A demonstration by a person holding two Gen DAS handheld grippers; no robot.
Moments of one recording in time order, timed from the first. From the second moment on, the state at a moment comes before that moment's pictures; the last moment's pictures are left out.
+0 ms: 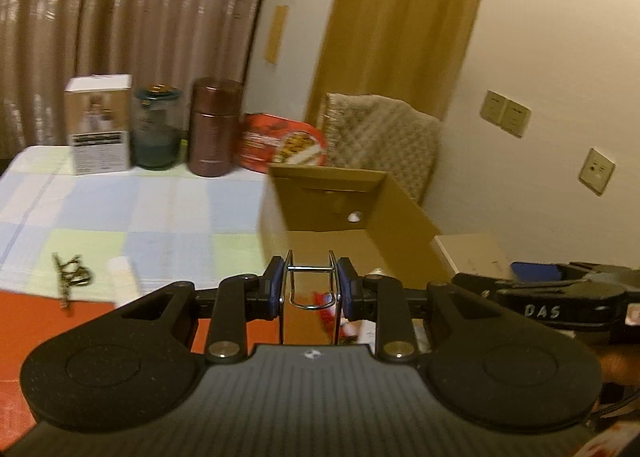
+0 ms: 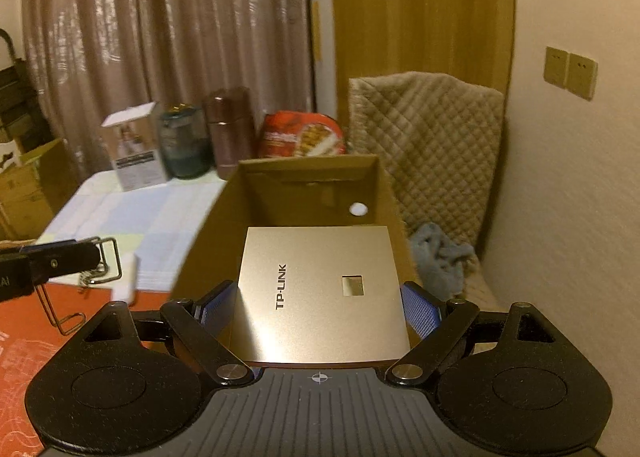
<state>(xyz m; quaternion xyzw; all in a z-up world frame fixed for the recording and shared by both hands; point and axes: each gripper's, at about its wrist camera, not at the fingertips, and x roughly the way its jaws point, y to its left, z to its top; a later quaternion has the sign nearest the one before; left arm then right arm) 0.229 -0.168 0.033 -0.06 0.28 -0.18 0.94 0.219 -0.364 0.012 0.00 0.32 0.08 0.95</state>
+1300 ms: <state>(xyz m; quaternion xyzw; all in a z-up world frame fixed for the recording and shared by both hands) 0.283 -0.216 -0.004 -0.03 0.33 -0.21 0.92 0.250 -0.393 -0.018 0.02 0.35 0.07 0.94</state>
